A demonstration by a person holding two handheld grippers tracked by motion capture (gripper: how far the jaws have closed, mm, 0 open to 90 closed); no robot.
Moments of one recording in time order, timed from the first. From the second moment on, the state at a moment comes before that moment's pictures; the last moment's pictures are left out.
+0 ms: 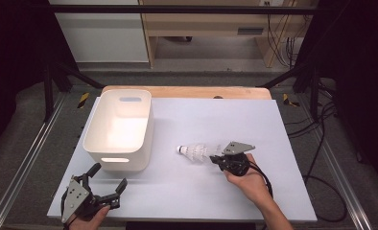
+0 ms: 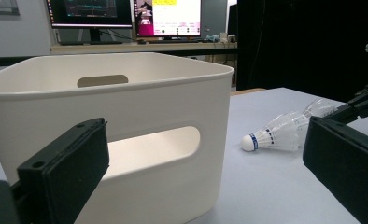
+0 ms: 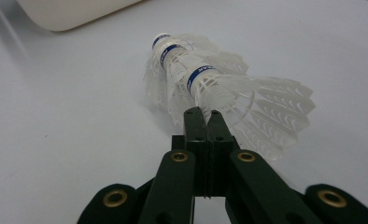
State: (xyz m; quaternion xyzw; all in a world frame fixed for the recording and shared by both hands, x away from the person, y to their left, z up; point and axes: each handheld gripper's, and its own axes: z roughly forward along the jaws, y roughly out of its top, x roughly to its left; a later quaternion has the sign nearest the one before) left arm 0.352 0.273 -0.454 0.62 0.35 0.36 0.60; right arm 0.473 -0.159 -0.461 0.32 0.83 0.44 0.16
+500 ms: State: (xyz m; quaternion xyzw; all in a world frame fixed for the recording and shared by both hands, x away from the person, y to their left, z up) left arm 0.352 0.273 -0.454 0.62 0.35 0.36 0.60; right arm 0.480 -0.149 -0.468 0.32 0.83 0.44 0.15
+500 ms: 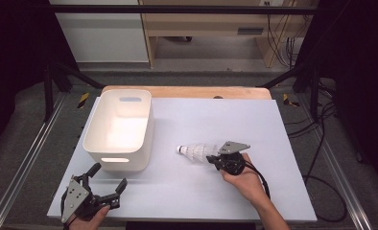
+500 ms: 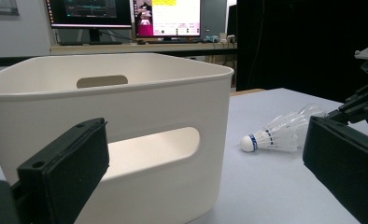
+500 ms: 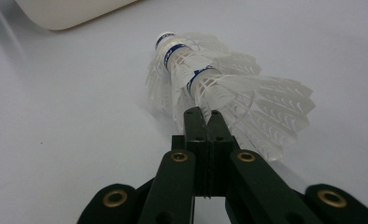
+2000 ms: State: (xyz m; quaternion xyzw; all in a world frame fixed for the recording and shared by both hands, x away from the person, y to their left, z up) left arm 0.351 0.273 -0.453 0.62 0.35 0.36 0.60; right arm 0.485 -0.130 -0.467 0.30 0.84 0.43 0.15
